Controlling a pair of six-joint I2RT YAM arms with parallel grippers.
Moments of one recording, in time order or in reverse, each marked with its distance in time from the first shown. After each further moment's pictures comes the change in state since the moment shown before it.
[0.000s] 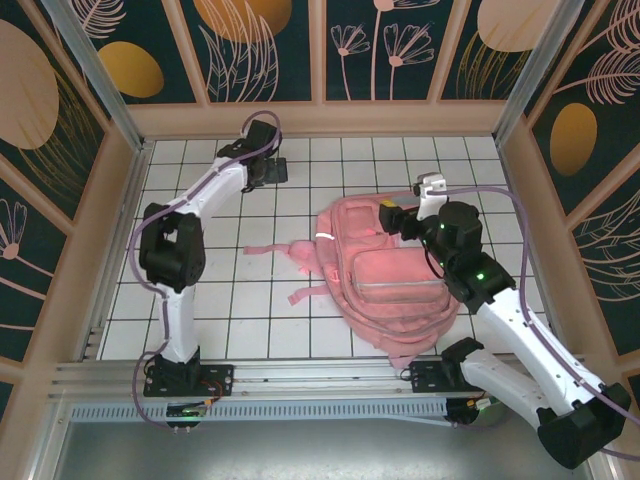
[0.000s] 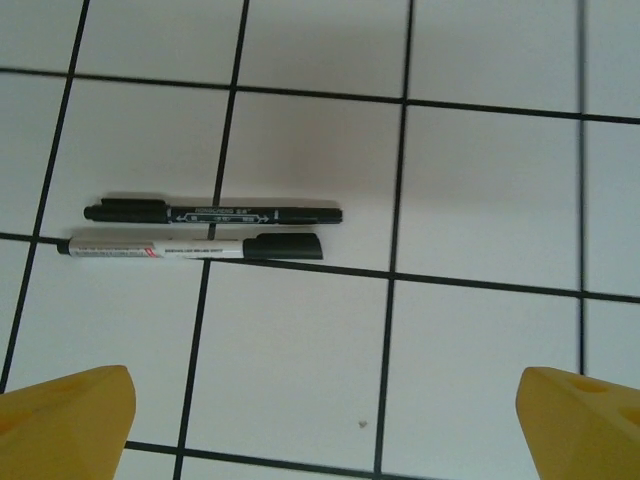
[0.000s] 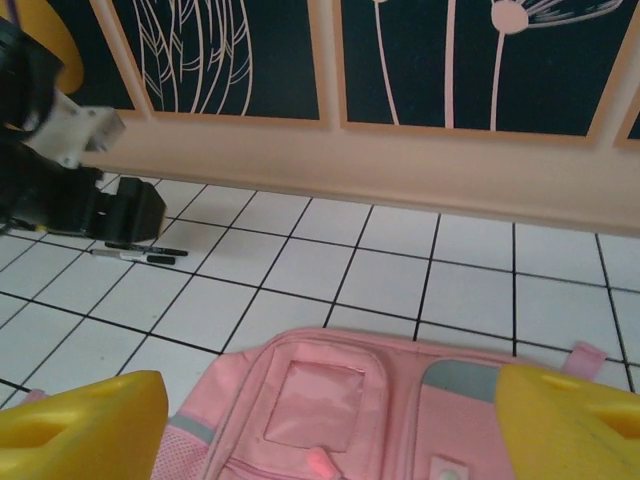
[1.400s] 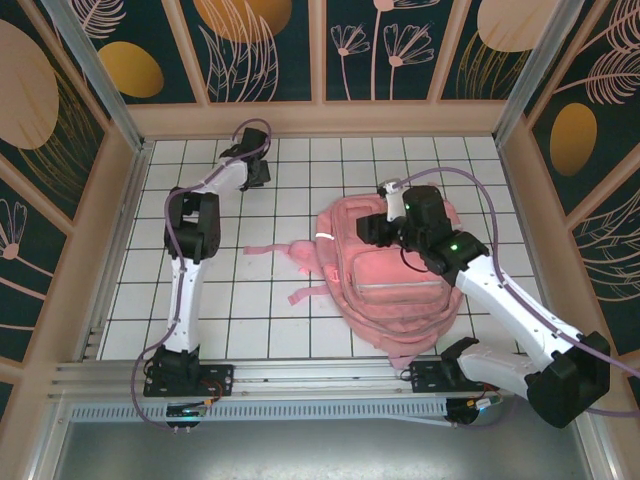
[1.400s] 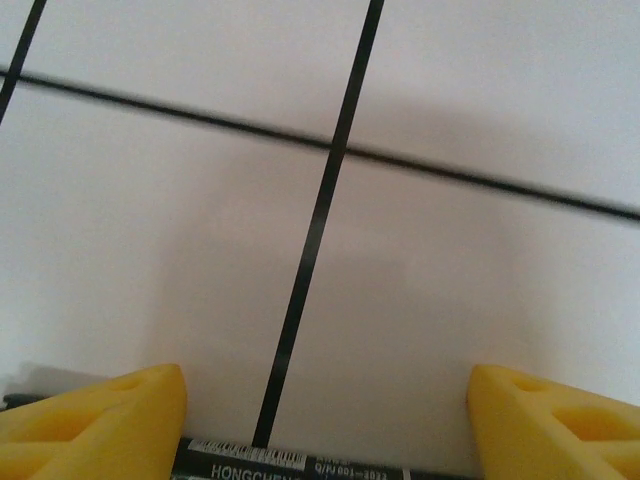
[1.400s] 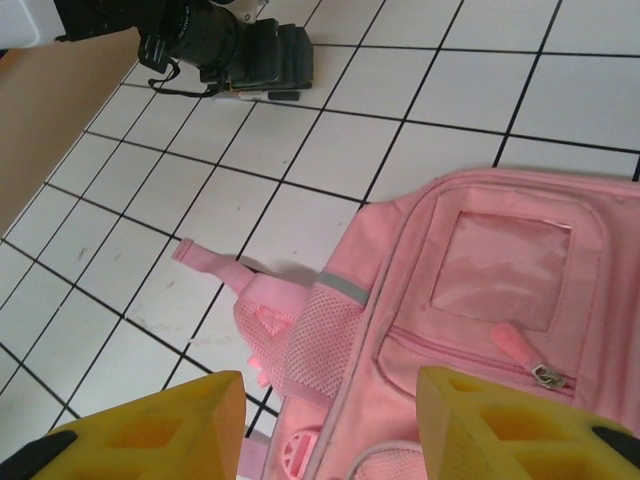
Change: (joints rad) left arm 0.123 0.354 0.177 0.141 -0.018 -0.001; right arm 0.064 0.249 0.131 -0.205 -0.278 0.169
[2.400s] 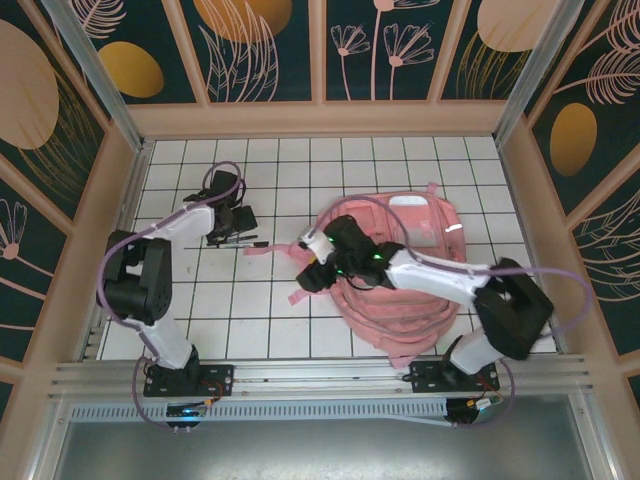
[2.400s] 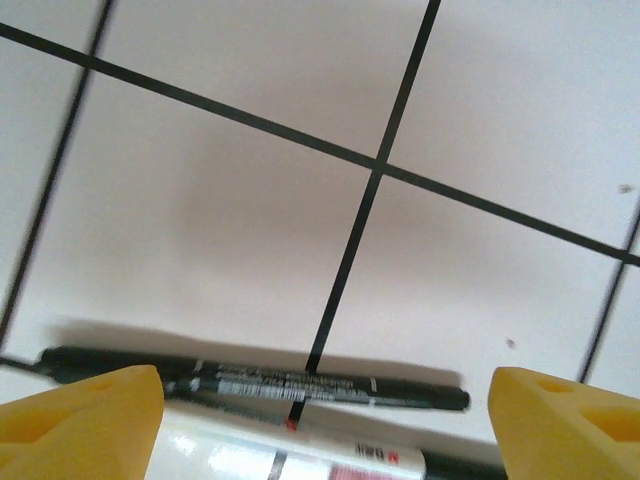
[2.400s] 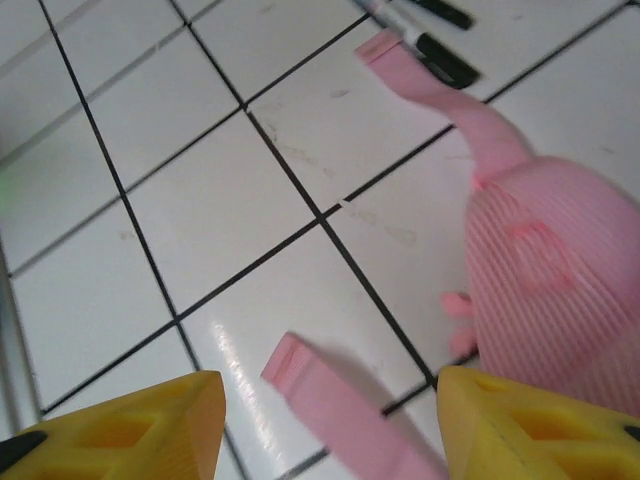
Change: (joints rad) left arm -0.001 -0.740 -0.872 0.032 0.177 -0.169; right arm 0.329 0.489 0.017 0.259 -0.140 -0.263
